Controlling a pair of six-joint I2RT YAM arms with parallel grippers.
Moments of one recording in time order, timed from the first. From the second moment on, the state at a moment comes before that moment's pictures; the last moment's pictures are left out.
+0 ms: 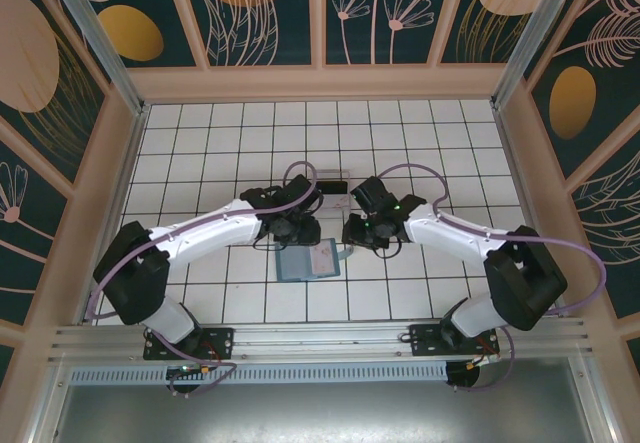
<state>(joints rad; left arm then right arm) -0.85 1.60 1.10 -0.66 0.10 -0.80 0.73 1.45 0.87 -0.56 -0.16 0.81</state>
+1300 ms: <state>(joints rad) -0.83 1.57 0.74 -0.26 0.24 -0.99 0.84 1.67 0.91 -0.44 -0.24 0.88</state>
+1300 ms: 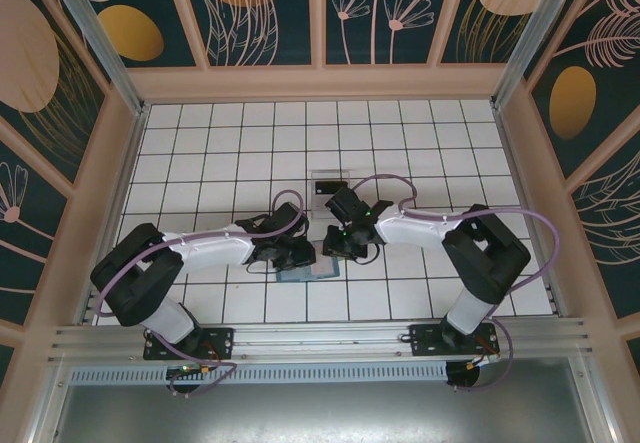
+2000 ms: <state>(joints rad) -0.83 1.57 0.76 -0.33 0.18 -0.98 0.84 1.69 0.91 -0.43 -0.24 0.86</state>
